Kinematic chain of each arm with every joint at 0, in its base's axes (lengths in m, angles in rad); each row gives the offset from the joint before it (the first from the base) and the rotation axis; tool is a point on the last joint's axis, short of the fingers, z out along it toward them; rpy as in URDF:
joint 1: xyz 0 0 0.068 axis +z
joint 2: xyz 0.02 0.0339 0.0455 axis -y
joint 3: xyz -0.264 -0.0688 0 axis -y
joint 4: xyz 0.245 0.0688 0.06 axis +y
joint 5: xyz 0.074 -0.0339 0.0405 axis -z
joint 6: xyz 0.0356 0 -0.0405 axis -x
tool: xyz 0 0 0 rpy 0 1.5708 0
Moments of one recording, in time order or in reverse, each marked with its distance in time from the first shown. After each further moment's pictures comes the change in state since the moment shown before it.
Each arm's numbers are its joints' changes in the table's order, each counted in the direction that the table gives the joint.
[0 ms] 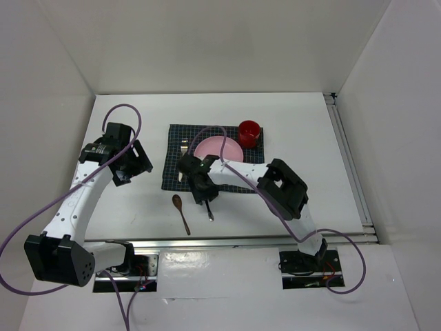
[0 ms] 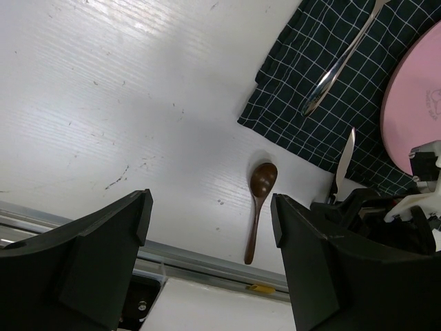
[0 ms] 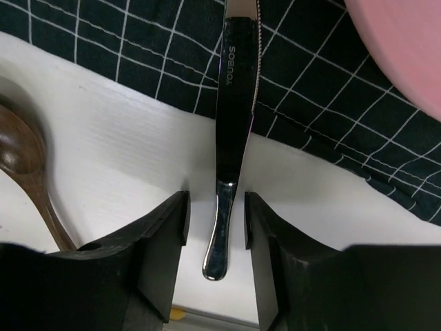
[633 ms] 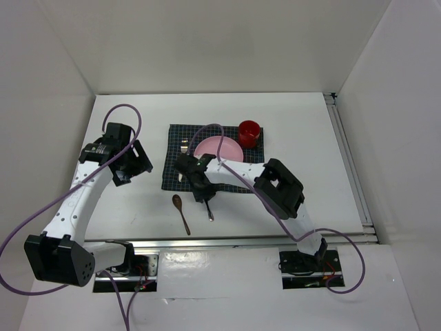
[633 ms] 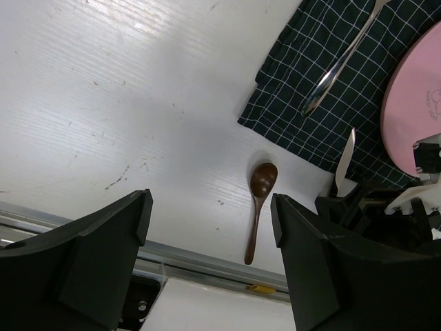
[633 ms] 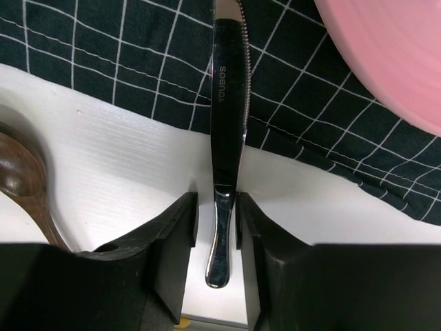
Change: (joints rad) left arm 0.000 0.000 -0.001 -0.001 0.000 0.000; right arm 0.003 -0.045 0.060 0.041 0.050 -0.034
